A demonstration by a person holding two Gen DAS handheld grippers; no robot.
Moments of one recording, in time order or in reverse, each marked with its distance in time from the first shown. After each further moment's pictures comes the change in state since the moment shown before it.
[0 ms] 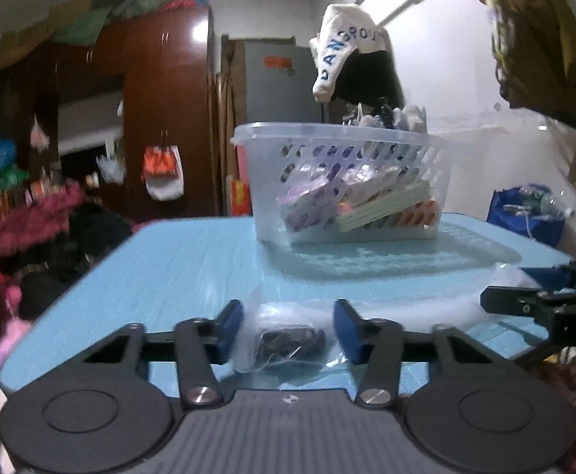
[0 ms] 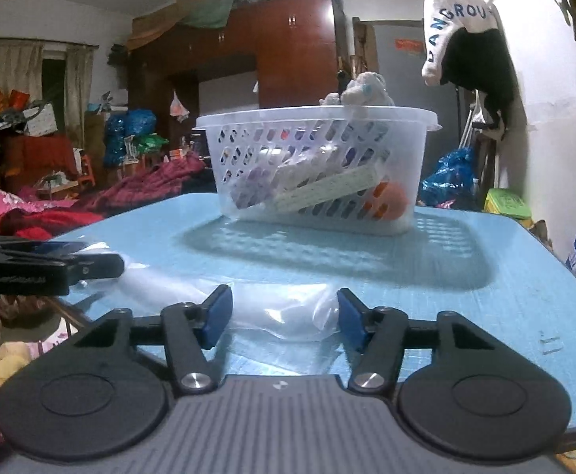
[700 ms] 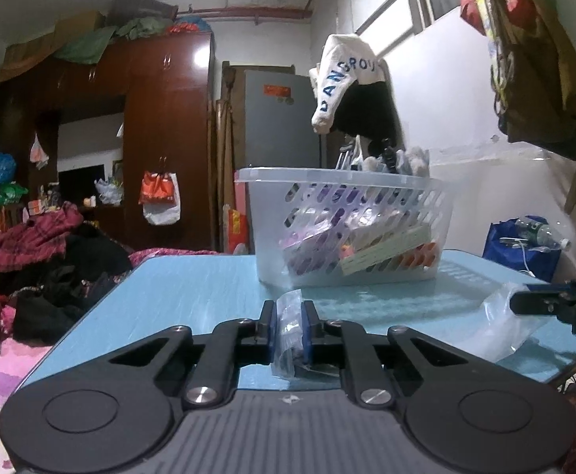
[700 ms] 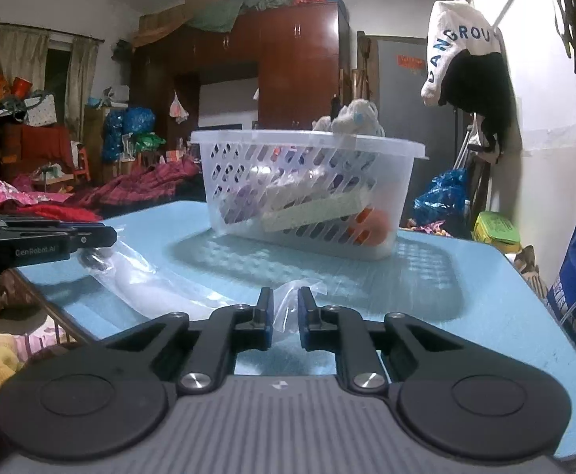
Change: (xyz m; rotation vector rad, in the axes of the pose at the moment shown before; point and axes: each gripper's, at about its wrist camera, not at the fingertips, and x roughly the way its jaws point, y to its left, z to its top) left arm -0.005 0.013 0.018 -0.040 -0.084 -0.040; right arm -0.013 -0.009 0.015 -0.056 -0.026 -0.024
